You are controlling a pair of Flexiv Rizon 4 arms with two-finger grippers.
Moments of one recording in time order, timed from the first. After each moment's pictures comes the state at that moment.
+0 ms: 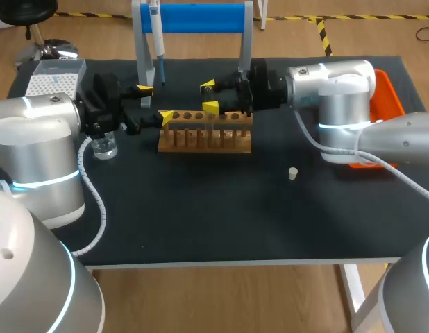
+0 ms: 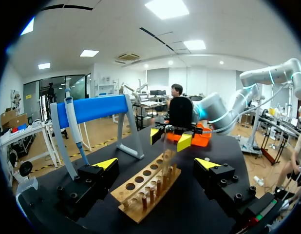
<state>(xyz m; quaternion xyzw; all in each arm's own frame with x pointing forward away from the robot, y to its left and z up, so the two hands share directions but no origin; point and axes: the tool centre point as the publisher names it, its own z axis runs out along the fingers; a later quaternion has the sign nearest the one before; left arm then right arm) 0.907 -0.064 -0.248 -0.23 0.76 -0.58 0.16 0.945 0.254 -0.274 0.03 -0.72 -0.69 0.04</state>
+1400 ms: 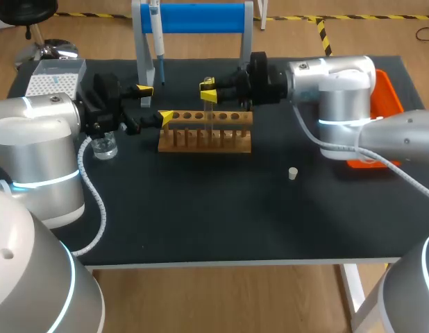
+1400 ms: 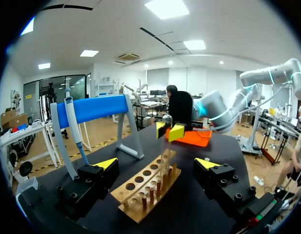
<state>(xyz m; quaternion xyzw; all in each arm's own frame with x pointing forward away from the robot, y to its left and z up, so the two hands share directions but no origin) 0.907 -0.064 -0.248 -0.23 0.76 -0.58 0.16 0.947 0.256 -0.254 0.03 -0.71 -0.70 0.04</state>
